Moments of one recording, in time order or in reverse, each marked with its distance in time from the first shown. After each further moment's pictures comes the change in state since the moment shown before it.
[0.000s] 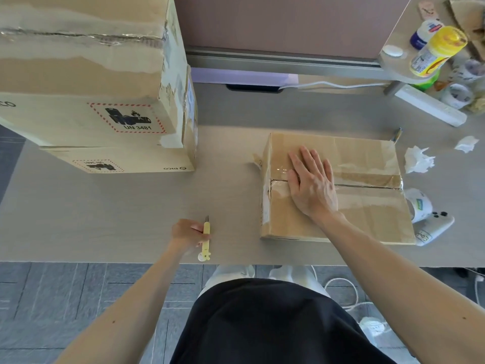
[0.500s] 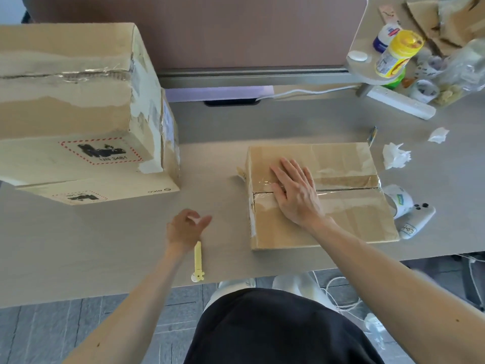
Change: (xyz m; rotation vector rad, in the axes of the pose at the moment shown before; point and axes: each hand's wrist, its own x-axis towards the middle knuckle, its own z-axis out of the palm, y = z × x) left_hand -0.003 0.061 -0.006 -0.023 0.194 0.236; right_hand 0.002 0.011 -0.004 0.136 0.000 -0.030
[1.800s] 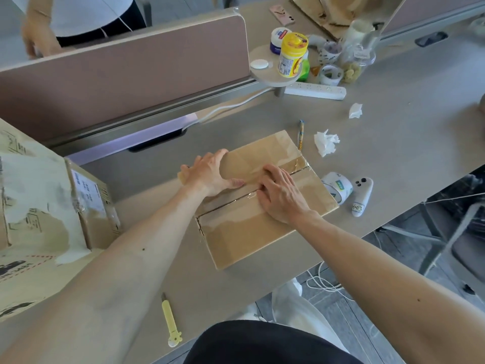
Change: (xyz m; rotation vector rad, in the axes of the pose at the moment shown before) left_hand 0.062 0.268 0.095 0.785 -0.252 0.699; right_hand 0.007 0.082 -0.052 -0.045 0.141 0.123
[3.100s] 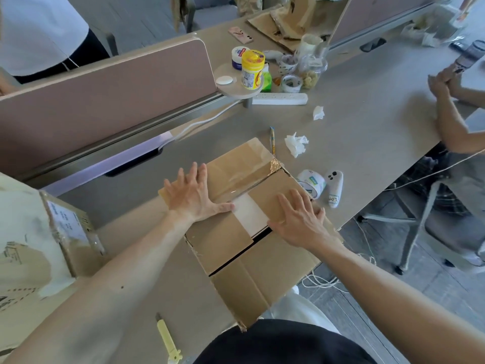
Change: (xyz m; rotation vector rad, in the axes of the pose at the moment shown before) left_hand -0.026 0.005 0.016 0.321 0.052 0.111; right_hand -0.081 -0.004 -0.054 -0.116 -0.368 0.577
